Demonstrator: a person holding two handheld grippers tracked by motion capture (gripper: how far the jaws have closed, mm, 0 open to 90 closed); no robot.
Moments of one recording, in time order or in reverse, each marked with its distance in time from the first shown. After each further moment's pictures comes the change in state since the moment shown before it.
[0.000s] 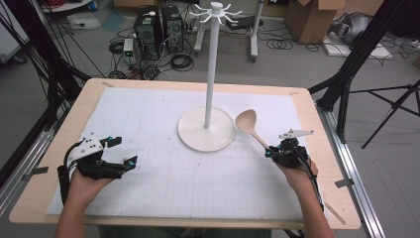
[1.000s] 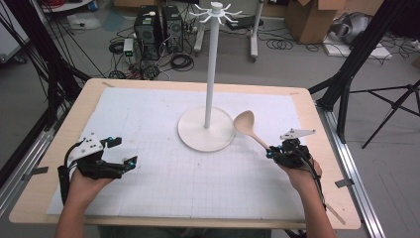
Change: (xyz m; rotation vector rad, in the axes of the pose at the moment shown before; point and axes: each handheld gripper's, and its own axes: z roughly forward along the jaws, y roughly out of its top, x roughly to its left) left arm 0.001 -0.002 0.001 0.009 0.001 -0.009; right arm 0.001 0.003 -0.011 -0.008 0.038 -0.070
